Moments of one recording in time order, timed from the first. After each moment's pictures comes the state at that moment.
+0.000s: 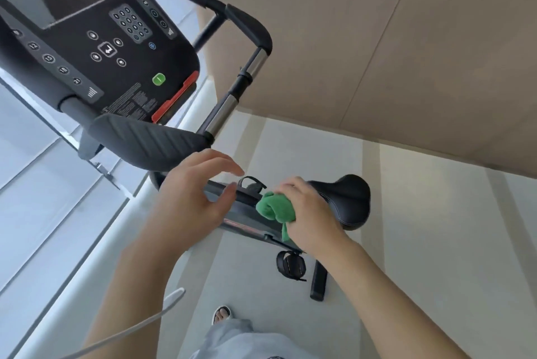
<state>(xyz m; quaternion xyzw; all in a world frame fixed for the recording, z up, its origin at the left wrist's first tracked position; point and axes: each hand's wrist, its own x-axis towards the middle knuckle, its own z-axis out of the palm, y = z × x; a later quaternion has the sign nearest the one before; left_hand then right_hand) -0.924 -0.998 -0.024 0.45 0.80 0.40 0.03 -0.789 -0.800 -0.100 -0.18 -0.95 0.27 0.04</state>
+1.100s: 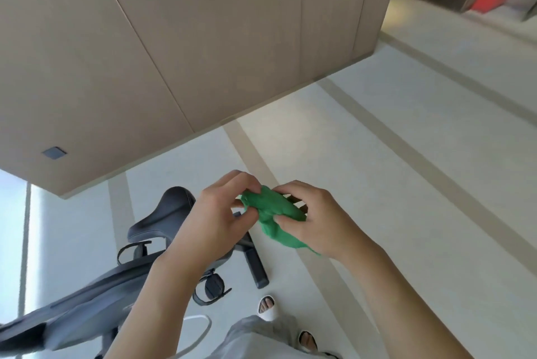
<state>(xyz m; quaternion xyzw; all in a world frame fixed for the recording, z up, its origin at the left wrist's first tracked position) -0.561 -0.663 -0.044 0.71 0.57 0.33 0.25 -0.348 -0.620 -0.081 -0.42 -0.73 0.47 0.28</state>
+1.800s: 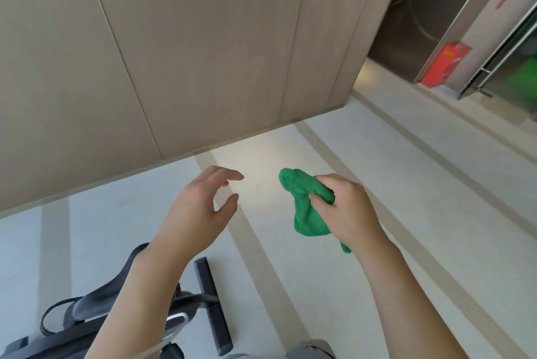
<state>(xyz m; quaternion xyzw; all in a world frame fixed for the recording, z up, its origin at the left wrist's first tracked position) -0.672 -0.517 -0.045 0.69 0.59 0.37 0.21 -0.387 -0.462 -0.044 -0.57 -0.74 0.22 0.29</state>
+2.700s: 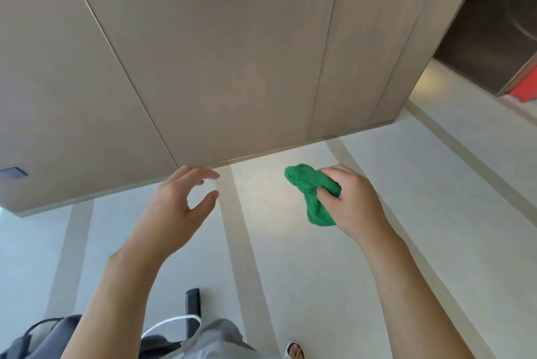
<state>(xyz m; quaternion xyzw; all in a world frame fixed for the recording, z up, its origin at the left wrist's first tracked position) -0.572 -0.242 -0.034 0.59 0.71 0.35 0.15 -0.273 -0.107 -0.060 -0.49 -0.78 0.27 0.29</state>
